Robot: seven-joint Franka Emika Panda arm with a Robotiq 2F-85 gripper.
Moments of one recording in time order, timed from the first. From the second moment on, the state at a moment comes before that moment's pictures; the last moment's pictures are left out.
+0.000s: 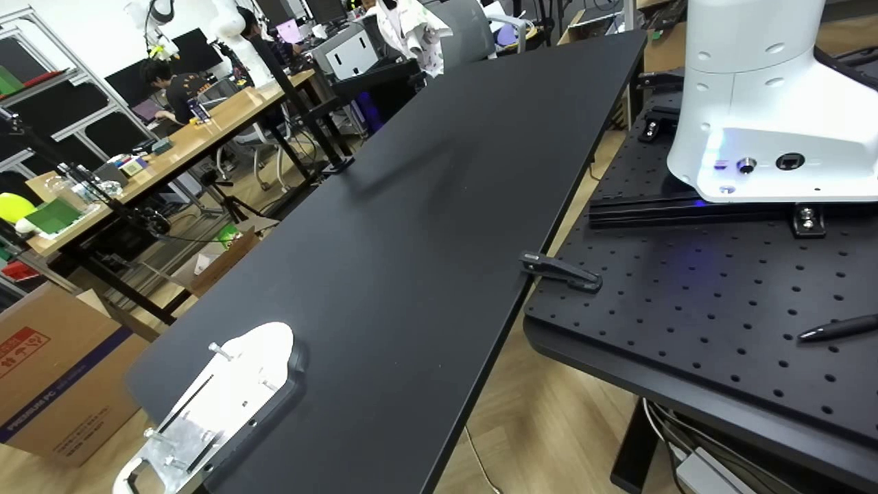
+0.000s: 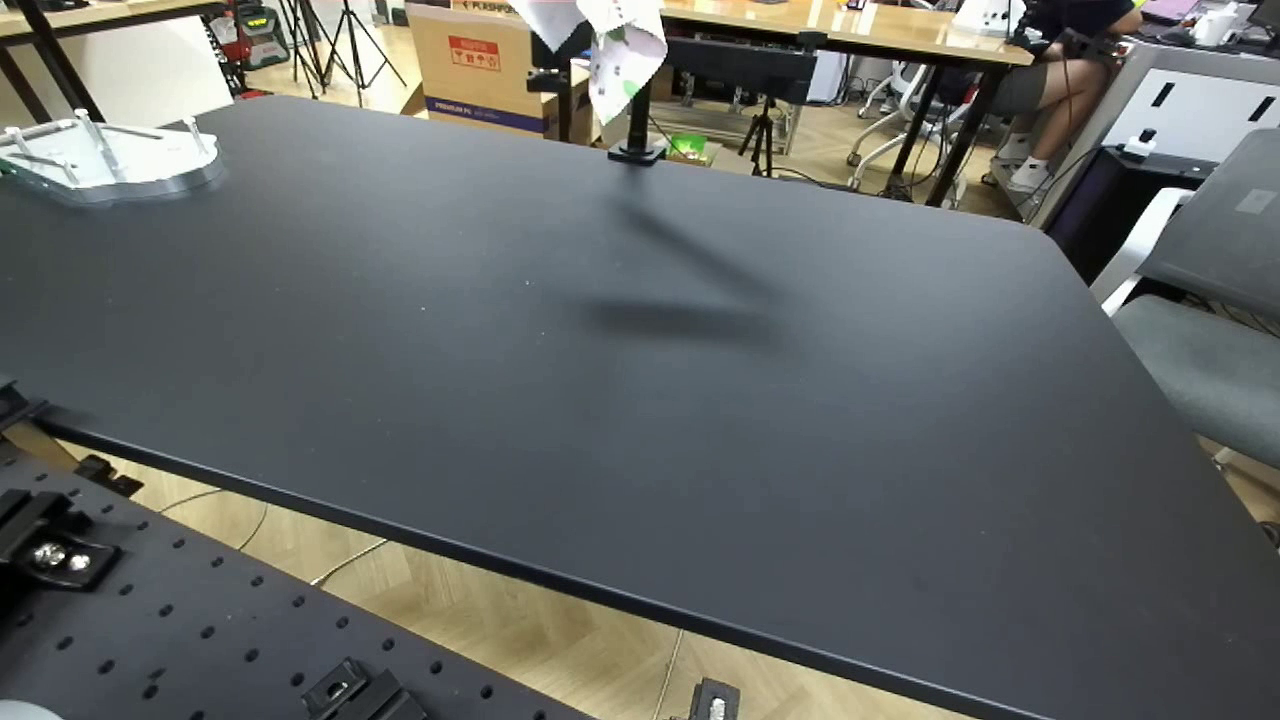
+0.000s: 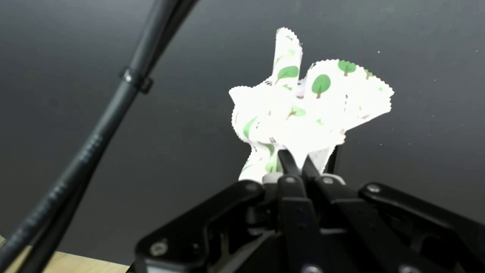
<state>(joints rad) -0.02 0.04 -0.01 -1.95 -0.14 1.90 -0.21</state>
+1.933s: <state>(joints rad) 0.01 0.16 0.04 -1.95 -0.18 2.11 -0.48</state>
